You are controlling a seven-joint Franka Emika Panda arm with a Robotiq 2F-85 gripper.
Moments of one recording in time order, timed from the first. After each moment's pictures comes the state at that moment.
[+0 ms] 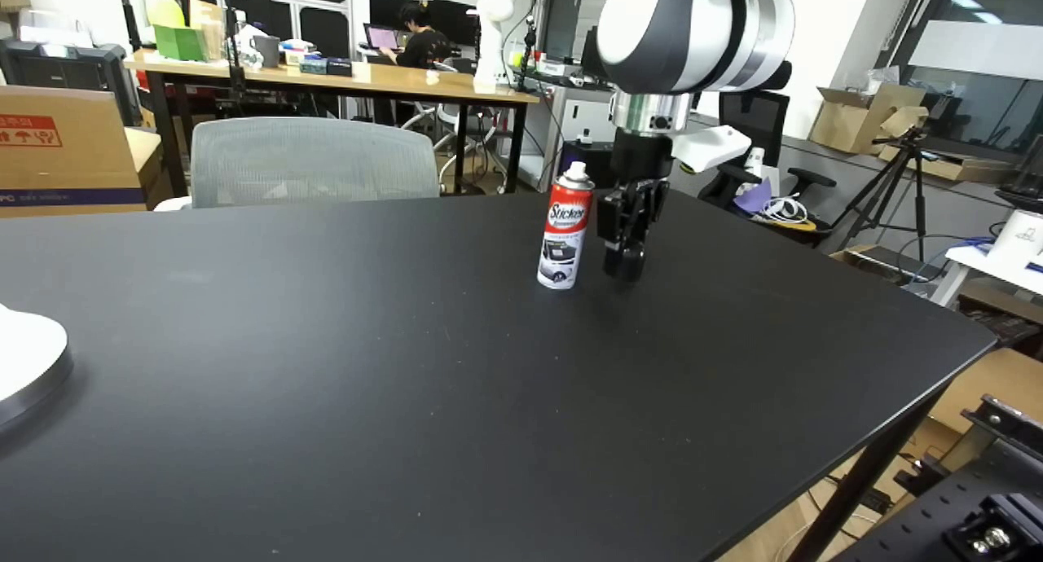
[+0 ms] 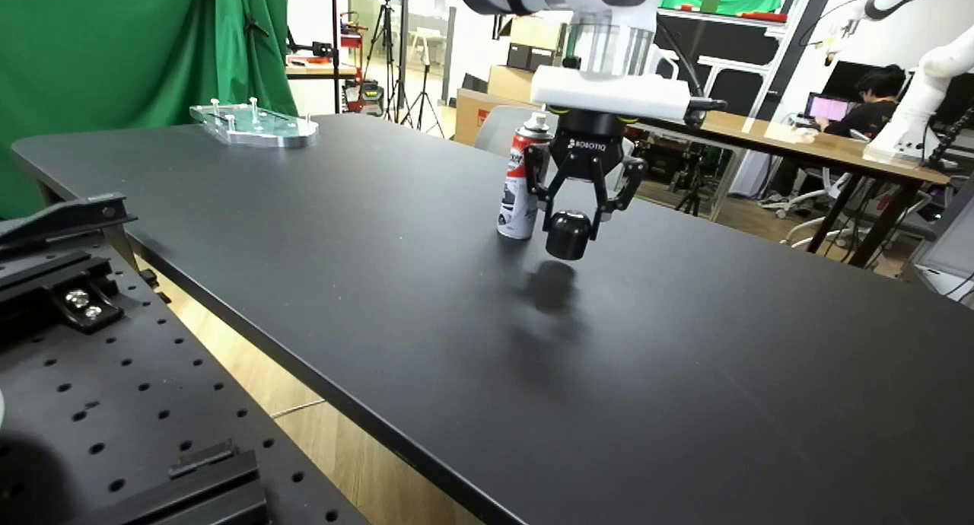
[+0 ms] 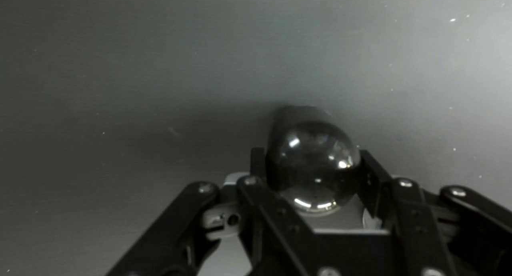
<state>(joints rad) -0.13 0.46 -0.03 -2.22 -0.14 2.69 -0.41</state>
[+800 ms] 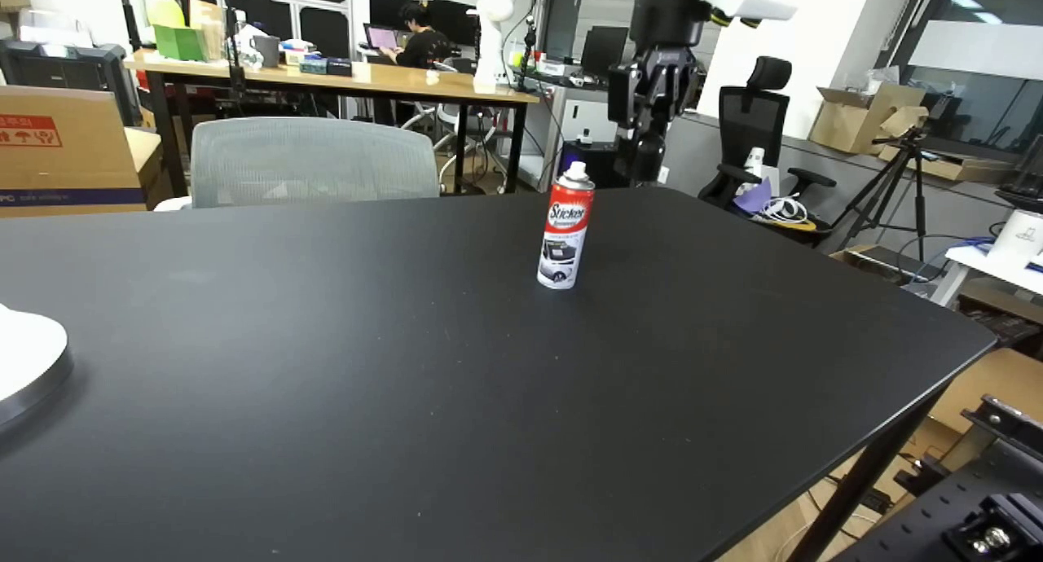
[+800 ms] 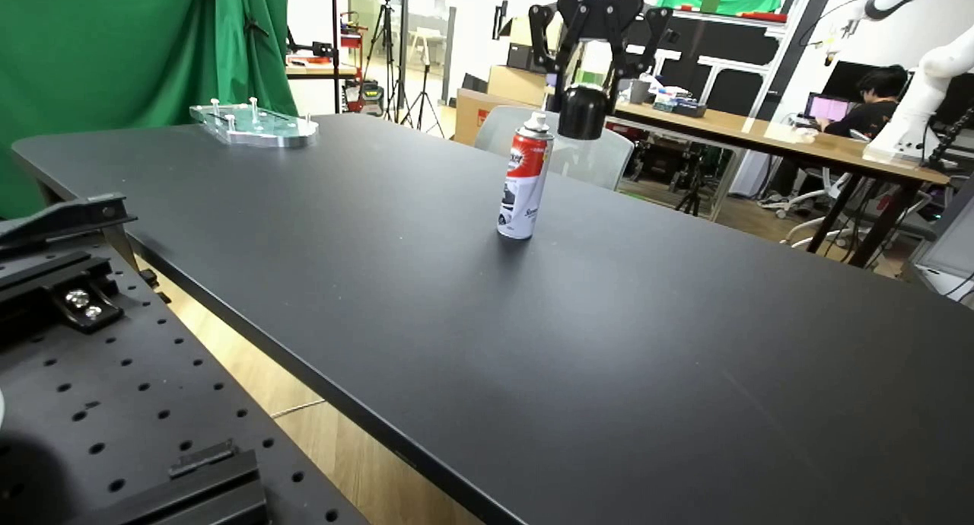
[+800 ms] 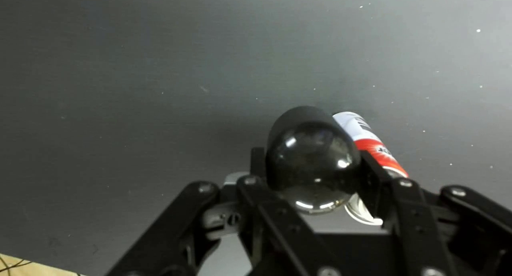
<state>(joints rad) -0.08 0.11 -0.03 -2.29 -0.14 2.47 -0.31</state>
